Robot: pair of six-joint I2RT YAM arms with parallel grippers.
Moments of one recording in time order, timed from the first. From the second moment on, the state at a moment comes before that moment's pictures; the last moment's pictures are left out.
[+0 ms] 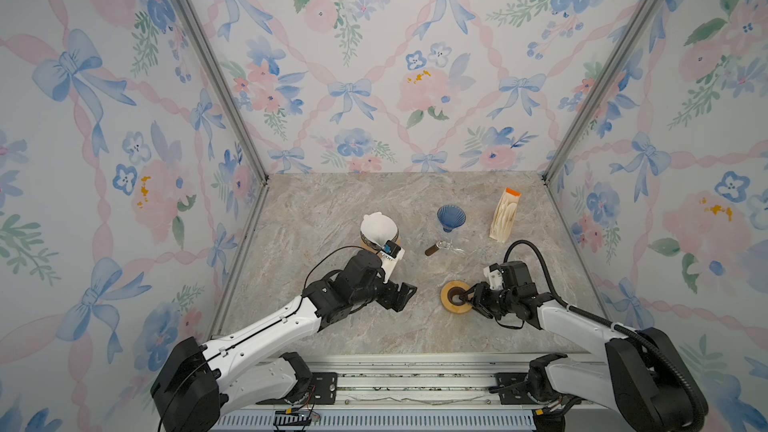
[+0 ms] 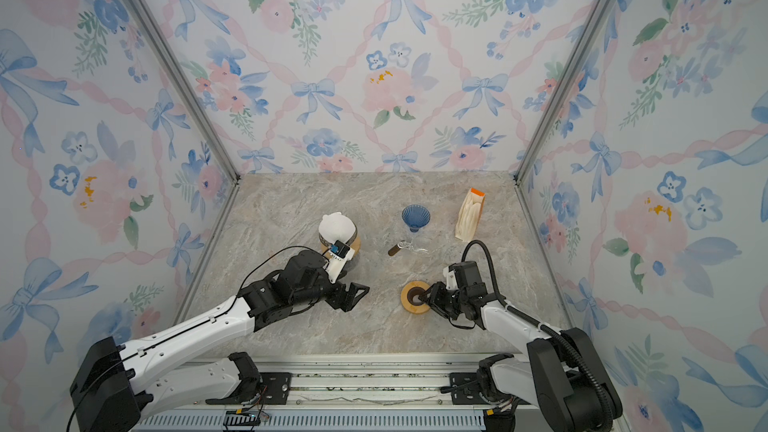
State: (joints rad) left arm -0.82 1.09 0.70 -0.24 0.11 -0.27; right arm 0.28 1.18 0.36 -0.13 -0.49 0.82
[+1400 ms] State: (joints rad) left arm -0.84 1.15 0.85 -0.24 0.11 -0.27; right arm 0.27 0.90 0.62 -0.50 -0.47 0.54
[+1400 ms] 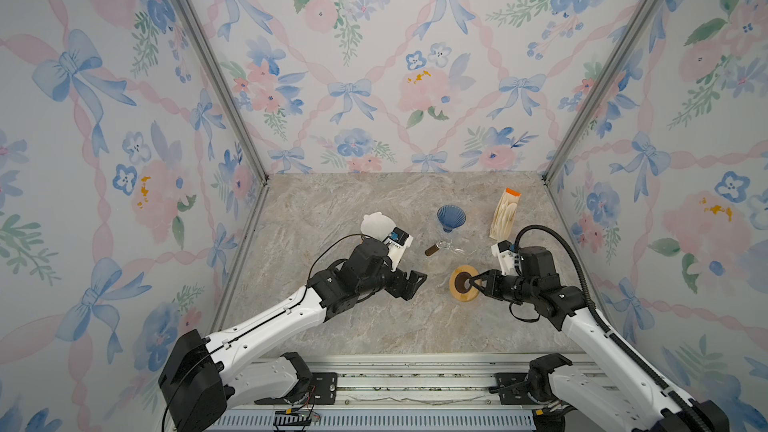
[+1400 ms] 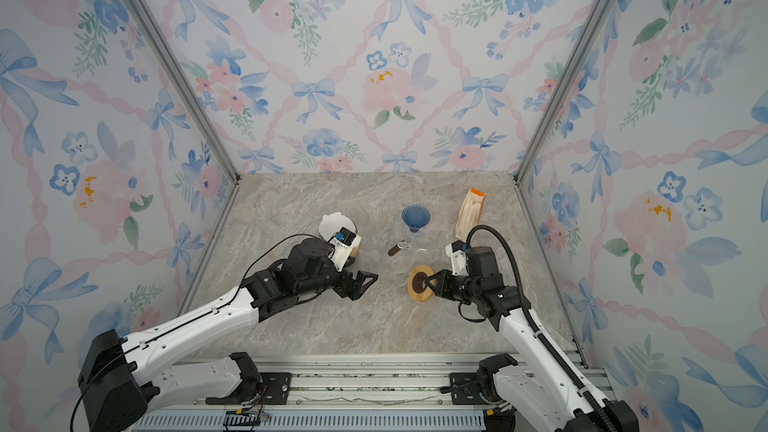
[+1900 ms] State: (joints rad) left arm -0.84 1.18 0.98 -0.23 0.06 -0.21; right arm 0.15 1.14 0.78 -0.20 -0.63 0.78
